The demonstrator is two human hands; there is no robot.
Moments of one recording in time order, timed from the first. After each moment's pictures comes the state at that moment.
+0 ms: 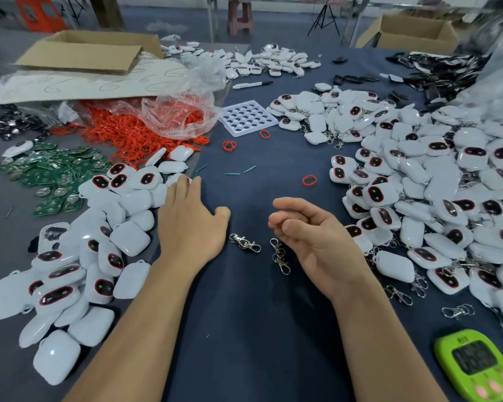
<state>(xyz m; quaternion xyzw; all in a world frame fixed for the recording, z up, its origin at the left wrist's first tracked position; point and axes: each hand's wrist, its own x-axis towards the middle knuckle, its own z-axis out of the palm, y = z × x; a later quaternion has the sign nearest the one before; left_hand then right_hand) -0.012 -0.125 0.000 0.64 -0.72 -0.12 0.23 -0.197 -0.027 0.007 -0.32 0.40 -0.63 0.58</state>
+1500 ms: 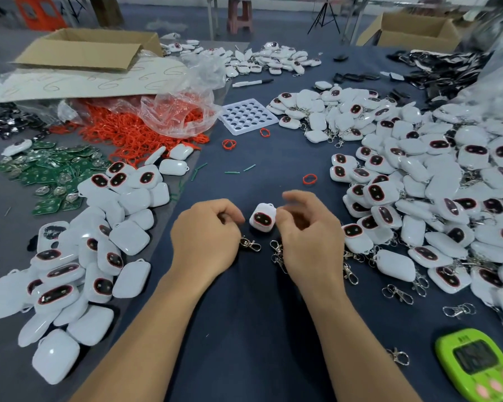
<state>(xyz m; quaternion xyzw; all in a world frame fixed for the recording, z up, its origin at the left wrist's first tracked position) -0.024 -0.092 0.014 0.61 -0.69 -0.25 0.31 -0.167 -0.032 0.001 -0.39 0.69 -0.56 0.23</state>
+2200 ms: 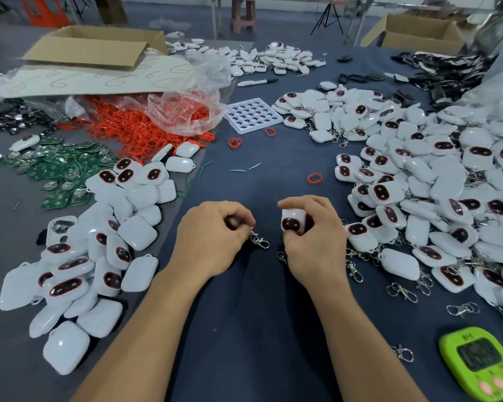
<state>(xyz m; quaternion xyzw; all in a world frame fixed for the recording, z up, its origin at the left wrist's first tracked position) -0.009 -0.092 0.014 0.54 -0.73 -0.30 0.27 -0.165 -0.028 0.002 -0.45 0.70 -0.52 0.18</state>
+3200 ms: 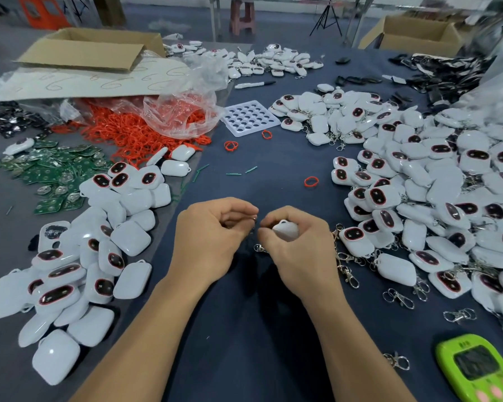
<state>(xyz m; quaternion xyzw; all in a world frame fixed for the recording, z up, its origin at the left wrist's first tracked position) -0.020 -0.089 0.011 0.46 -0.69 -0.38 0.42 -0.159 -0.025 0.007 -0.46 0.66 -0.52 0.28</state>
